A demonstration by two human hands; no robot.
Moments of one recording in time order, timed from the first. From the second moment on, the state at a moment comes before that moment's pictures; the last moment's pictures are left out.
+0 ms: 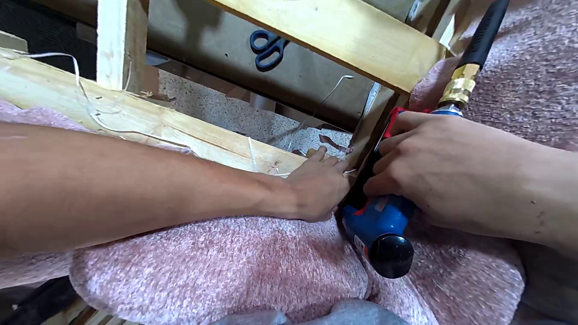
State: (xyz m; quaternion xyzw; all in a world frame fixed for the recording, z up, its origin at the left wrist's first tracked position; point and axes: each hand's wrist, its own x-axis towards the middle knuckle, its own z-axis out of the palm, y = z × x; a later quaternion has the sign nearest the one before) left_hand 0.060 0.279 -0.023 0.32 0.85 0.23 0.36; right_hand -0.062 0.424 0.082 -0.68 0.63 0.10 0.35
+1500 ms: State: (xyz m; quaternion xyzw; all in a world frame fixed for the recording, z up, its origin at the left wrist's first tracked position) left_hand 0.031 0.237 -0.057 0.38 0.76 0.39 0.35; right_hand -0.039 0.436 0.053 -0.69 0.65 0.03 0.30
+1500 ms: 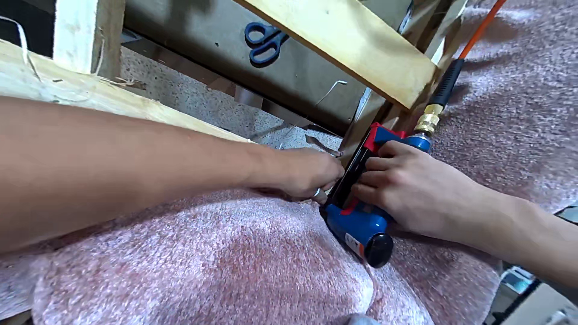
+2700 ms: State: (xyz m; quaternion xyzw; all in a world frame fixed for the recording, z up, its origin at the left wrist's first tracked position) left_hand 0.026 0.234 -0.049 0.33 0.77 0.36 0.42; right_hand -0.054 0.422 0.061 -0.73 0.64 -0.02 0.26
